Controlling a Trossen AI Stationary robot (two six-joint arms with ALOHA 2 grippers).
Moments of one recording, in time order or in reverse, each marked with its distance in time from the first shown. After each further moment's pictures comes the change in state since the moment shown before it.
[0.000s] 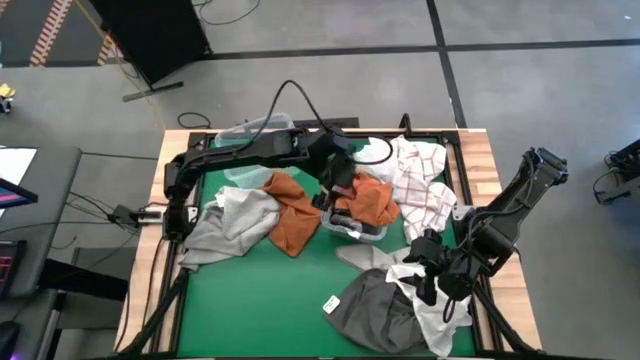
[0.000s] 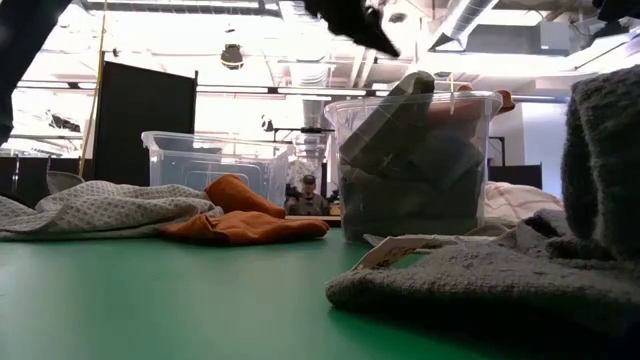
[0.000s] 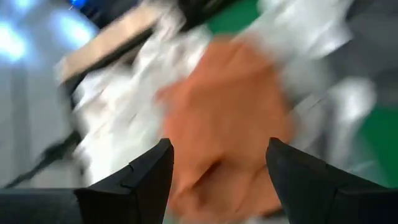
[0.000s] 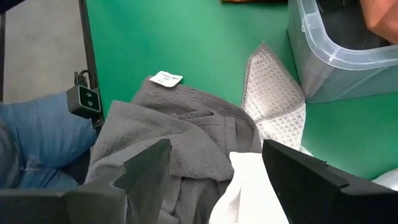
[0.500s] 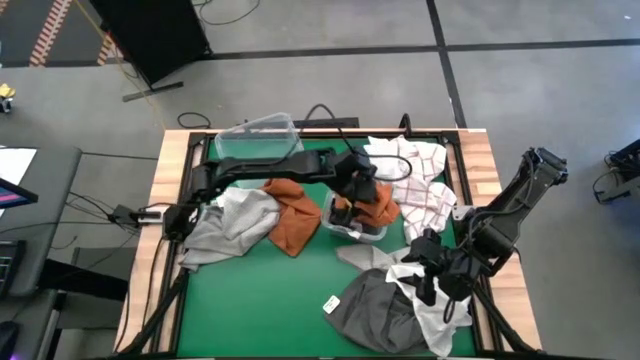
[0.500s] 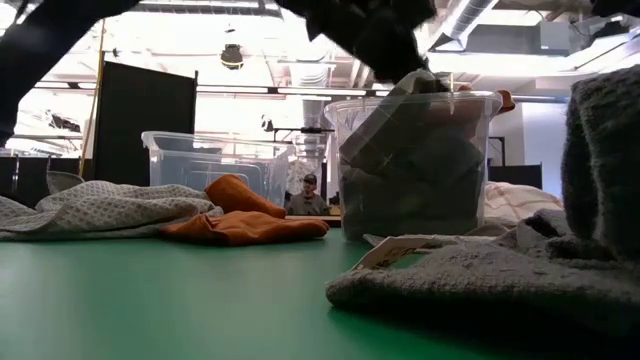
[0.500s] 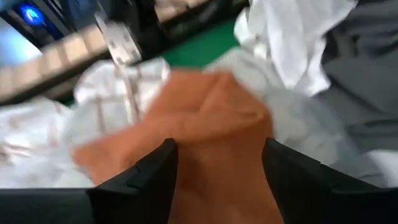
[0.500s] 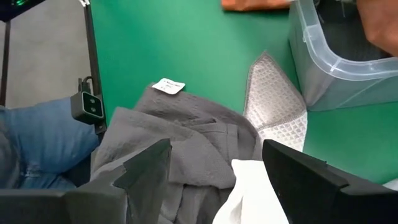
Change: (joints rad) left arm -0.016 0.219 0.000 0.240 0.142 -0.099; right arm 0.006 0.000 0.000 0.021 0.023 -0.012
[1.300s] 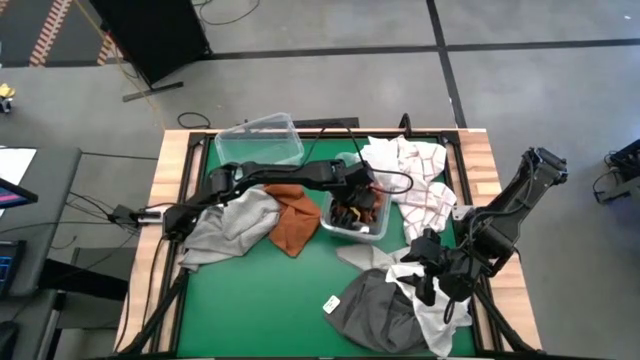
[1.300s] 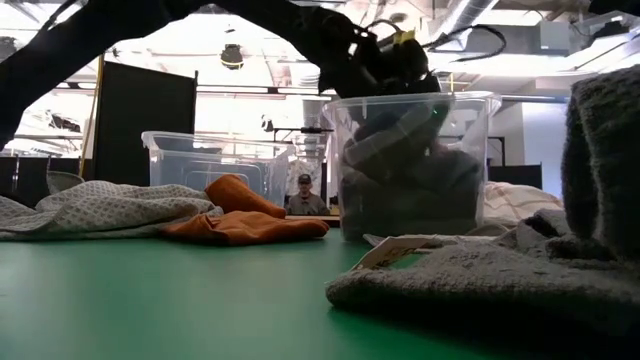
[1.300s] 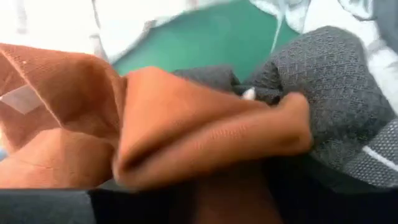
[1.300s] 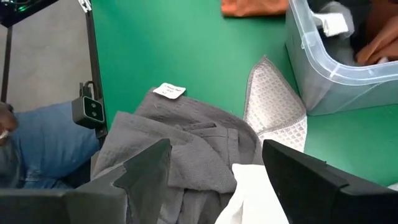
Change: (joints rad) left arm 0.014 0.160 0.000 -0.071 -0.090 0.010; right arm 0.005 0.000 0.000 0.008 0.021 0.001
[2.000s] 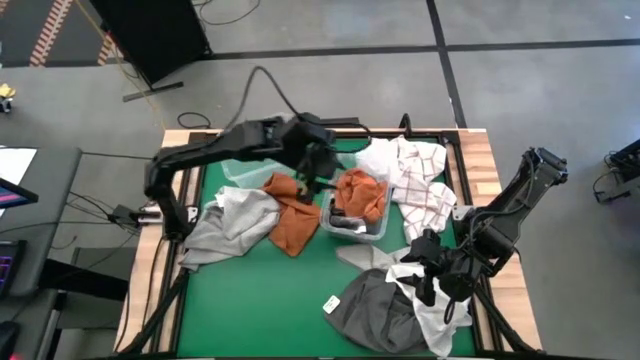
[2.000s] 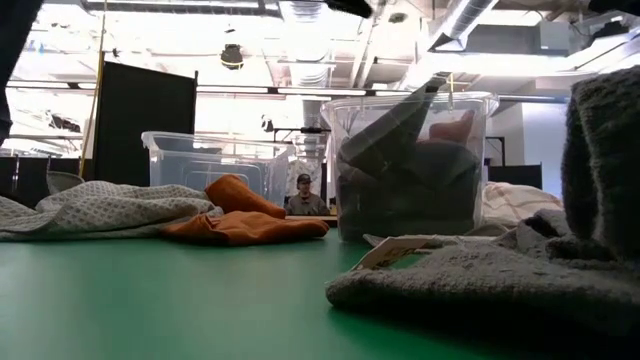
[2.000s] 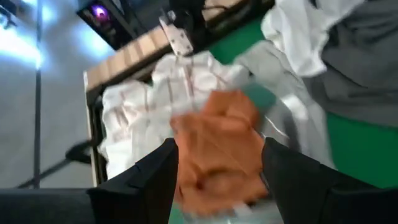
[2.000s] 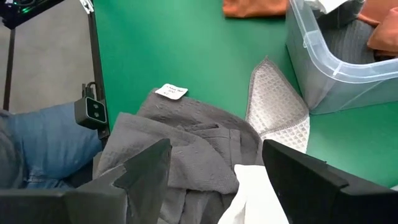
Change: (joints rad) left arm -0.001 -0.527 0.000 -0.261 -0.115 0.050; right arm 0.000 0.000 0.000 0.008 -0.001 -0.002
